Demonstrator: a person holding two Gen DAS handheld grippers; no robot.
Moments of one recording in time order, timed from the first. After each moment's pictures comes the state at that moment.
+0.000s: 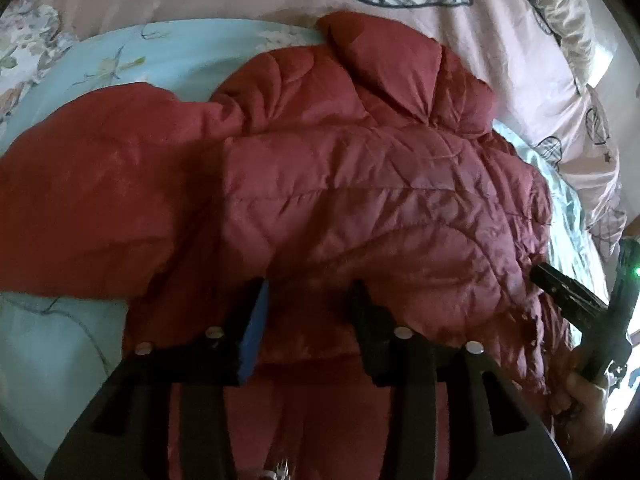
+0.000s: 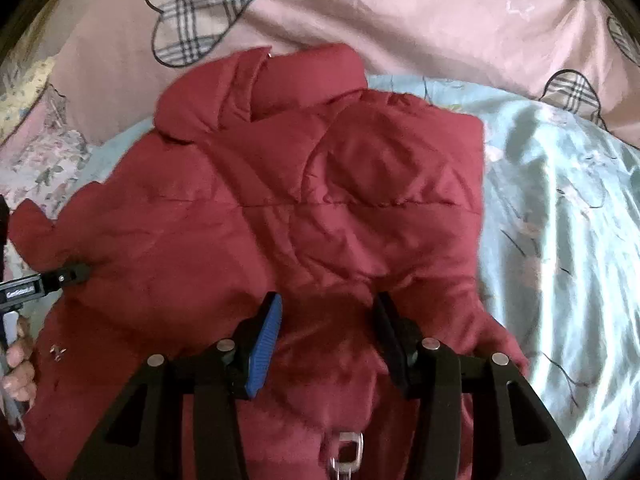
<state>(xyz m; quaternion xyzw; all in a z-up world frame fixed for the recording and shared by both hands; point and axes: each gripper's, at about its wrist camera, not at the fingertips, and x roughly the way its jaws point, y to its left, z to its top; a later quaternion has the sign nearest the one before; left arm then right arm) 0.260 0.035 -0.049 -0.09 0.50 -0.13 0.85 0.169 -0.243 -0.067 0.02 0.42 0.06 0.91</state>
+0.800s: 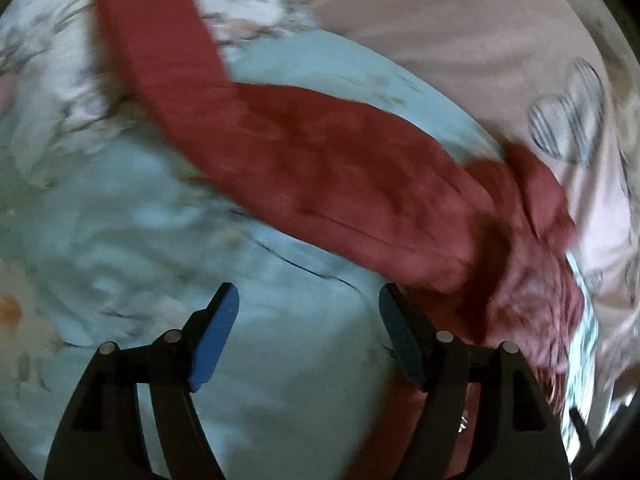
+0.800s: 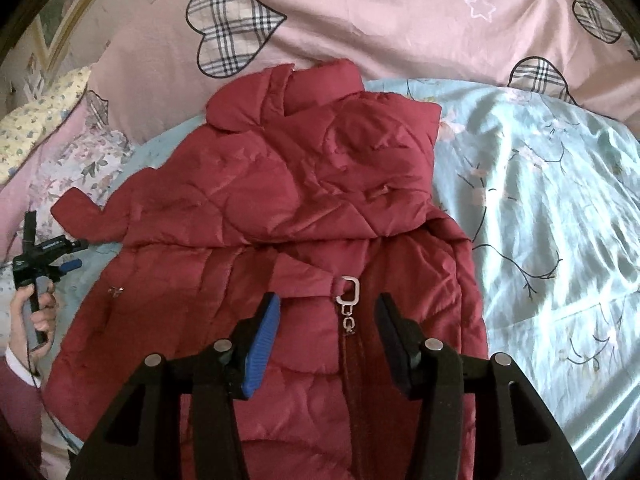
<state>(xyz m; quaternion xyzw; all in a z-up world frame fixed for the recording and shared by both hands) 0.201 0.233 -0.046 -0.23 0.47 0.07 0.85 0.069 -0.262 -0.033 0.05 0.42 0.09 0.90</state>
